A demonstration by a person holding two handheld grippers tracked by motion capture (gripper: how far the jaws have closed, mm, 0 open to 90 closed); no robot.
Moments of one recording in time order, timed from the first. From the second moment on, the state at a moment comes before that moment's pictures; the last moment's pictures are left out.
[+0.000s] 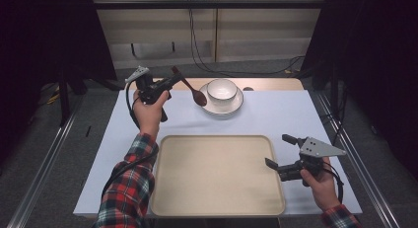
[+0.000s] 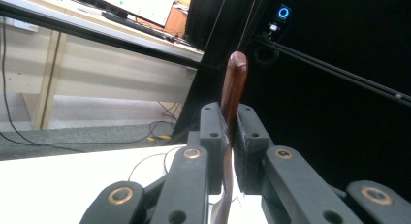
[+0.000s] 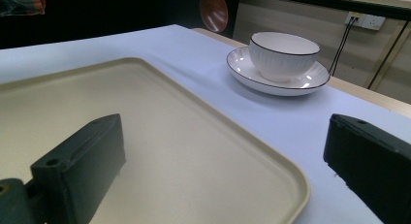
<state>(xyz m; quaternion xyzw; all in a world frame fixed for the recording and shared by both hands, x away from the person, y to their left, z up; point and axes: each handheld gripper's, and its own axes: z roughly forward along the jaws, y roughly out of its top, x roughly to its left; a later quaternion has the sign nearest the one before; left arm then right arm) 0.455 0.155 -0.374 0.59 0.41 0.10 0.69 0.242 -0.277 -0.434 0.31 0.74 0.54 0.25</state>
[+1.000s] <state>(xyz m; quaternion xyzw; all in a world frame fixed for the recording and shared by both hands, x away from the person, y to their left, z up) 0.417 0.176 -0.376 0.65 0.37 0.05 0.66 0.241 -0.273 -0.435 0.32 0.74 0.53 0.25</state>
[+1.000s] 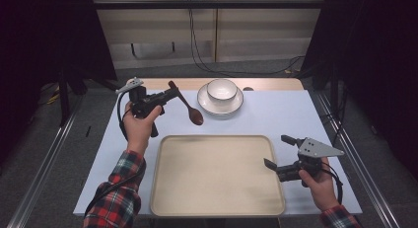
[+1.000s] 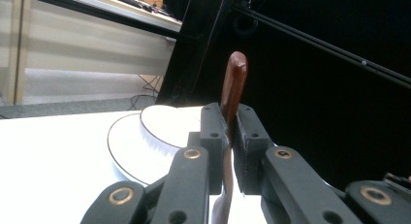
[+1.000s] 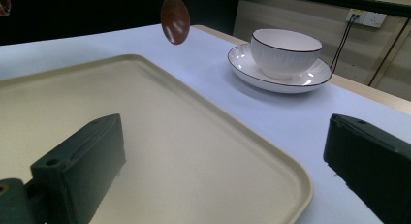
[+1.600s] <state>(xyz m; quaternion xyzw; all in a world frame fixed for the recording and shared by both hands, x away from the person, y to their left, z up) 0.401 0.182 -0.378 0.67 0.37 0.00 0.64 0.241 -0.273 -0.436 0.32 0.74 0.54 0.25</state>
